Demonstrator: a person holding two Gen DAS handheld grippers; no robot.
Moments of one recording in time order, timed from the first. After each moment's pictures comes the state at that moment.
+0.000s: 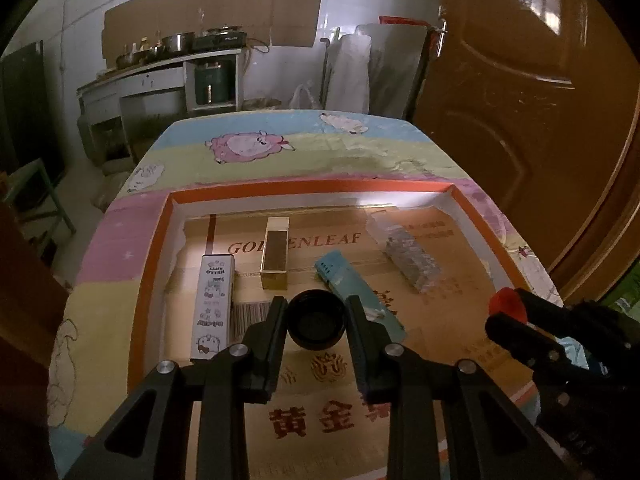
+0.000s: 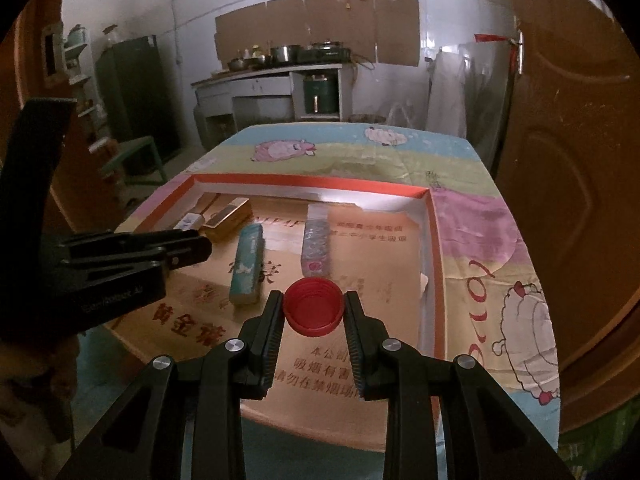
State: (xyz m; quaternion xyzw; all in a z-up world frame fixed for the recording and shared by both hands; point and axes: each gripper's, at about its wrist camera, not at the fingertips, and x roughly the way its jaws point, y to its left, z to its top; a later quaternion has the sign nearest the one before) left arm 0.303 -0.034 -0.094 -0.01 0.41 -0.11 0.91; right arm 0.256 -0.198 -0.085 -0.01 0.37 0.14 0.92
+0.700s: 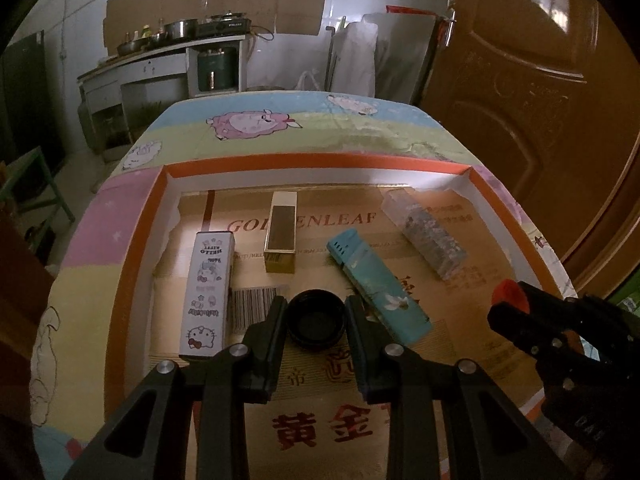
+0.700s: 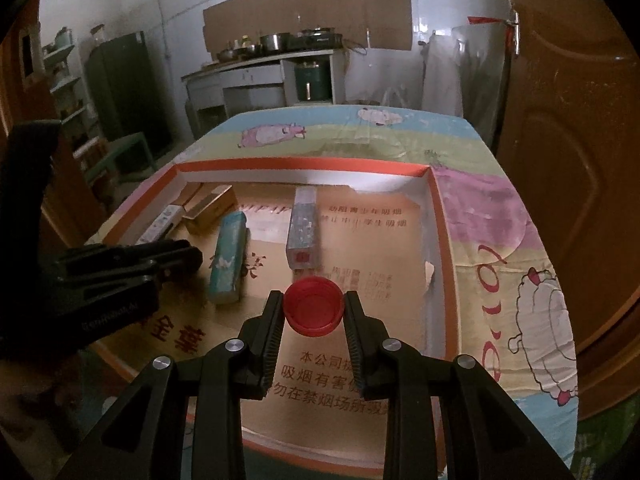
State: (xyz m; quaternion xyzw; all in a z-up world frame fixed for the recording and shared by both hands) left arm 0.314 -0.031 -0.116 -0.01 0.43 -0.11 0.90; right arm 0.277 -0.198 -0.107 0.00 0.39 0.13 0.91
